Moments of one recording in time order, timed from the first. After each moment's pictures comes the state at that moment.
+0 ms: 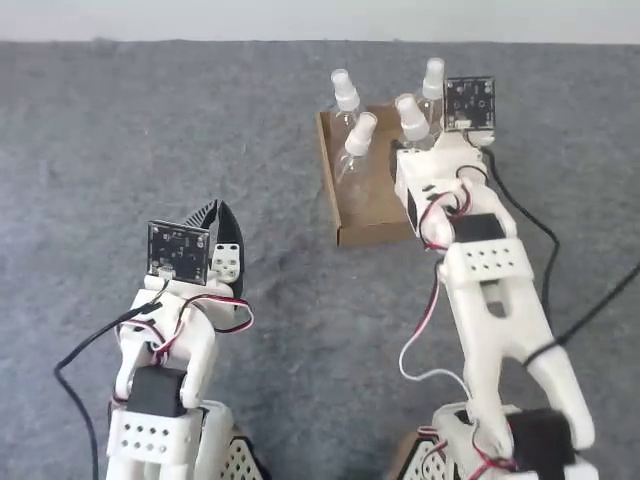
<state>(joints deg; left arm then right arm) 1.6 -86.1 80.1 38.1 0.5 -11.3 -19.3 36.4 22.7 -5.6</state>
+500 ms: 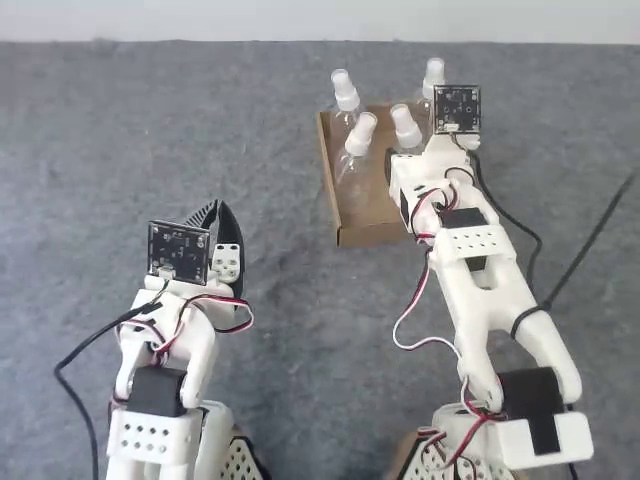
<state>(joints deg) 1.6 -86.1 80.1 38.1 0.5 -11.3 -7.3 36.1 14.3 -6.4</state>
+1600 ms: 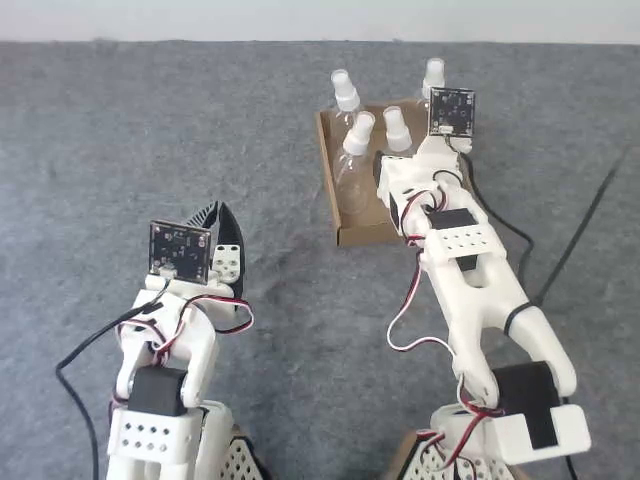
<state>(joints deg) 1.5 -86.0 80.7 38.1 0.5 -13.5 -5.6 36.1 13.9 -12.5</state>
